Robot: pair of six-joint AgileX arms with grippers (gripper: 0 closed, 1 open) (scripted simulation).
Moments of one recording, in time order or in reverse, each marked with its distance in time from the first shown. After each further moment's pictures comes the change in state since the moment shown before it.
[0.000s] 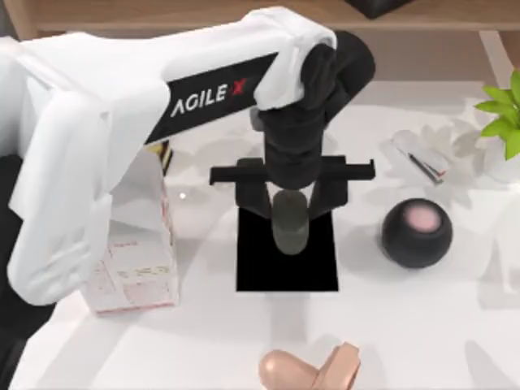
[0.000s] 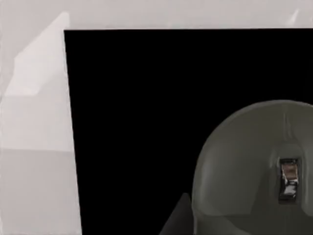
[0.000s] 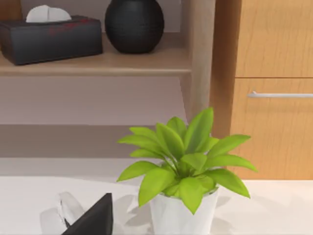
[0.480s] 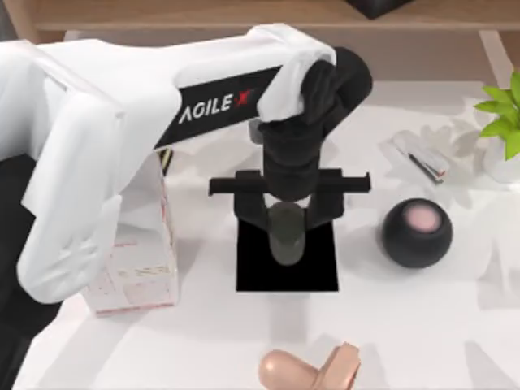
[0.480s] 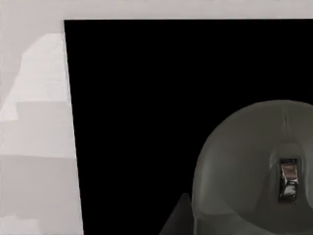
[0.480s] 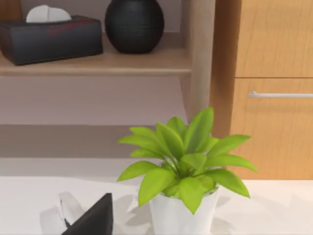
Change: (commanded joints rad) left arm 0.000 0.026 -0.031 0.023 -0.002 0.000; right arm 0.000 0.000 0.000 0.000 0.000 0.000
